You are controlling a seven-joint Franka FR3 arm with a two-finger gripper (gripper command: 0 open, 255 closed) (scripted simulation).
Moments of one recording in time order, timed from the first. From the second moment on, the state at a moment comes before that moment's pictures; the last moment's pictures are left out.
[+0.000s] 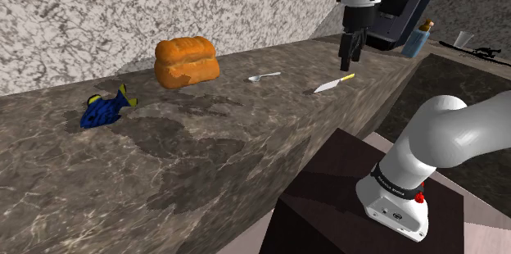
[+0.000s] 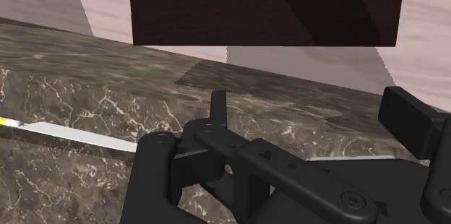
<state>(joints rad) -0.02 -0.75 -0.01 -2.41 -0.05 1.45 -0.05</state>
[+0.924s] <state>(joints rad) 0.01 -0.94 -0.40 -2.66 -0.38 1.70 -0.73</state>
